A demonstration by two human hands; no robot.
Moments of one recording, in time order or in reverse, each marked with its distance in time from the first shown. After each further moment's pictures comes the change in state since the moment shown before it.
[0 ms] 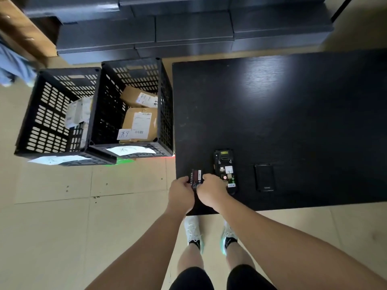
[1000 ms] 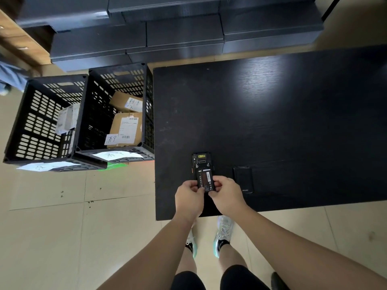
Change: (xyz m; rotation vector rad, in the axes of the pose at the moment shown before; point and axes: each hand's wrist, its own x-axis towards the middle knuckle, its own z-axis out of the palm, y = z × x) left_hand -0.028 0.059 0.076 -0.166 0.024 -0.198; right_hand -0.006 0.096 -0.066 0.224 0.127 -0.078
